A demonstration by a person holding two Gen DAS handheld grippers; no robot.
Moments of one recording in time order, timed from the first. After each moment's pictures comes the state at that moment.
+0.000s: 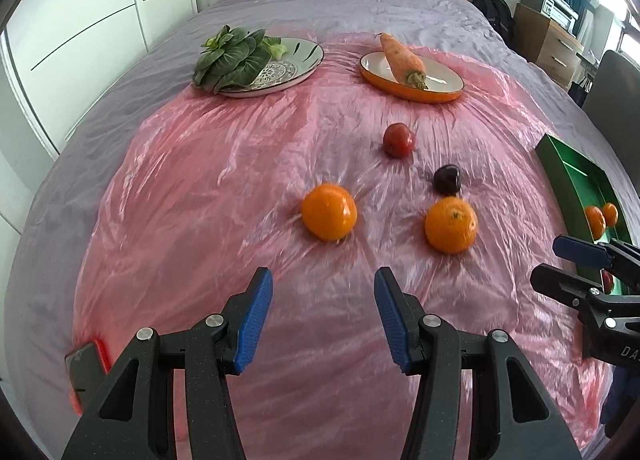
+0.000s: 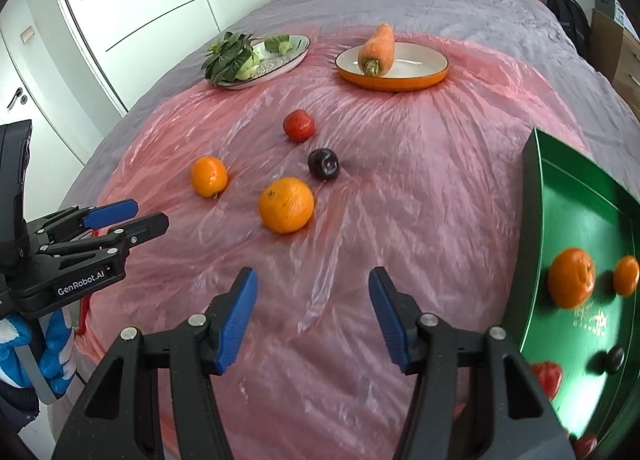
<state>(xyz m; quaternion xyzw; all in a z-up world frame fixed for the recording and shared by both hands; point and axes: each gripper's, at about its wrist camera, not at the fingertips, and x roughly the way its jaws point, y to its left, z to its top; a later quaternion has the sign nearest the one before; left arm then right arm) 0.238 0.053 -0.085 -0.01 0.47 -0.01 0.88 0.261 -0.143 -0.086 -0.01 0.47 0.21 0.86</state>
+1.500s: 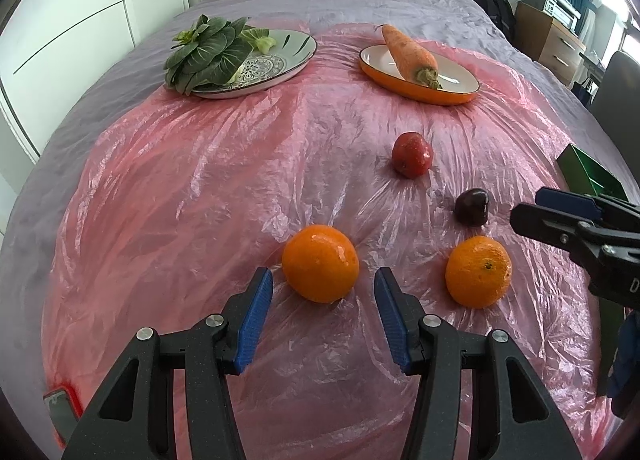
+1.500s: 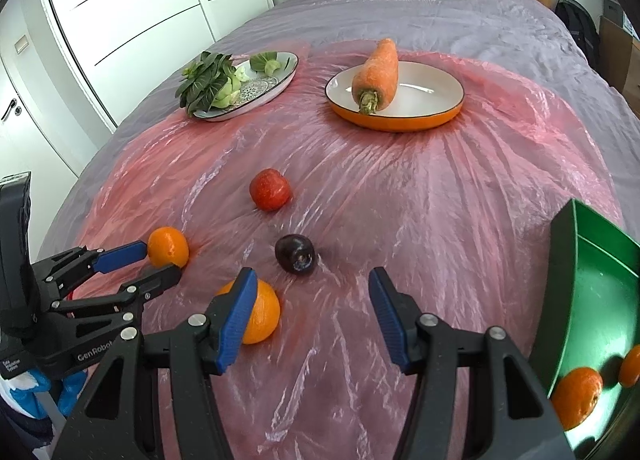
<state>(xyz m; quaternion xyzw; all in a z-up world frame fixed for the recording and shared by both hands) 0.287 0.048 -0.115 -0.01 0.47 -0.02 0.88 0.343 -0.128 -0.095 -0.01 0.46 0.22 0.86</state>
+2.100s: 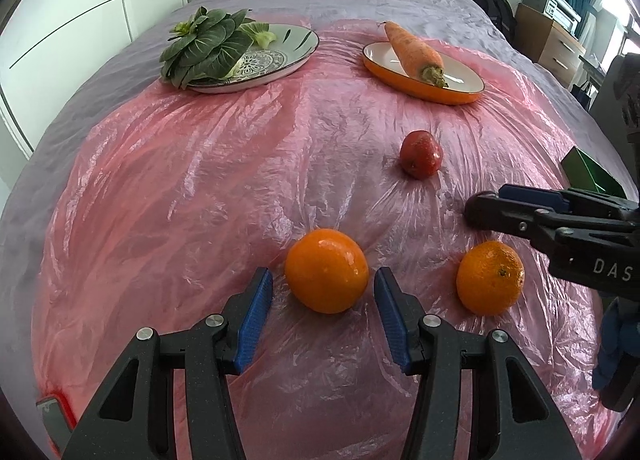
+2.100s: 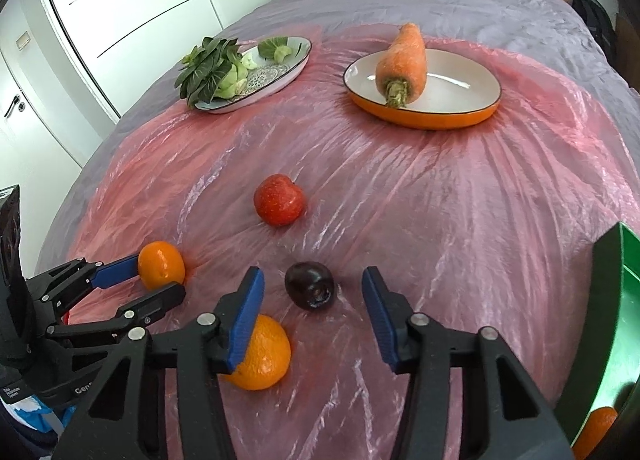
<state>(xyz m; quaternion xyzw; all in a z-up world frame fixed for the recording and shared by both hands) 0.296 0.055 -0.125 -0.02 0.48 -0.03 0.88 0.370 -0.105 -0.116 -0.01 0.48 0.24 0.85</state>
